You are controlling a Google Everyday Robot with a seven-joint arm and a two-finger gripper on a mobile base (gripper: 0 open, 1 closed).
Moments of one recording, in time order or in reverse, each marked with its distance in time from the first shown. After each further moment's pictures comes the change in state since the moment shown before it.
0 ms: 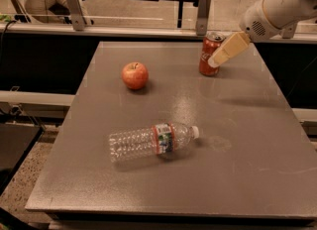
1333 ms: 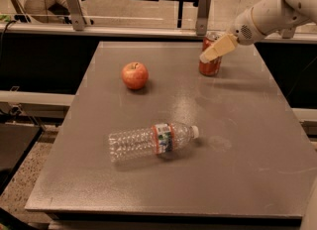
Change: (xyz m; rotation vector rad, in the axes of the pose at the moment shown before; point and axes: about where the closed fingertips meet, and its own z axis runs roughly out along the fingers) arm -0.002 -0.027 0.053 -0.057 -0.071 0.103
